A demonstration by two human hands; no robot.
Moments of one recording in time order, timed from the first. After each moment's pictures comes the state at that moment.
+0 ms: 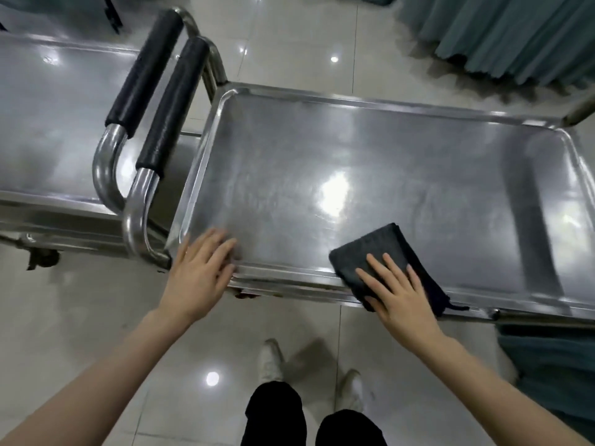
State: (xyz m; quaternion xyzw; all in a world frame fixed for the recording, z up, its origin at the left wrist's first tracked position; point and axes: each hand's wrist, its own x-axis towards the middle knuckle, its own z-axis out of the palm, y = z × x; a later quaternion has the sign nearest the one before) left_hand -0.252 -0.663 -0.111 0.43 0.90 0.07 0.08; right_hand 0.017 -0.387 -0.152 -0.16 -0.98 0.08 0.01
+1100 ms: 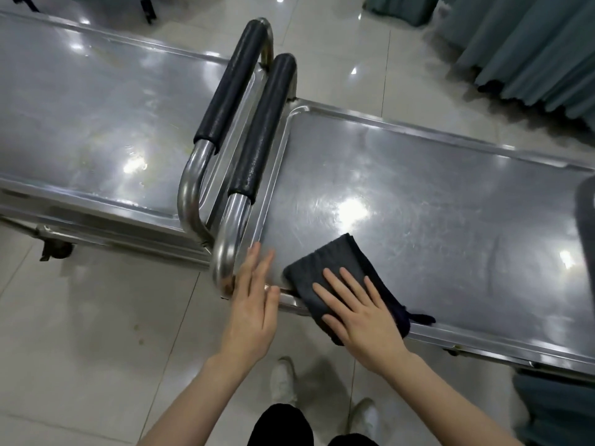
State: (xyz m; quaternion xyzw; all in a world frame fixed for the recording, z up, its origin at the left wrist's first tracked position) left_hand -0.270 -0.692 -0.139 0.30 0.83 0.45 0.09; right_hand -0.136 -0.508 -0.147 -0.07 -0.99 0.06 -0.04
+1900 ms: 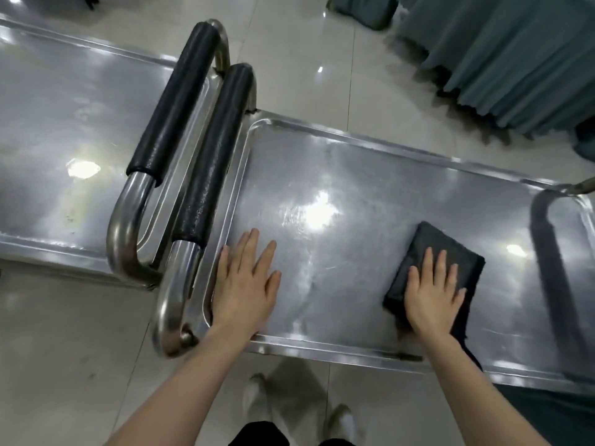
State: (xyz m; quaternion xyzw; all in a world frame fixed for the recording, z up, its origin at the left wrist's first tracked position) left_hand -0.335 -0.602 -0.154 0.36 0.92 0.14 0.09; right_hand -0.135 -0.352 -0.150 -0.58 -0.81 0.11 -0.03
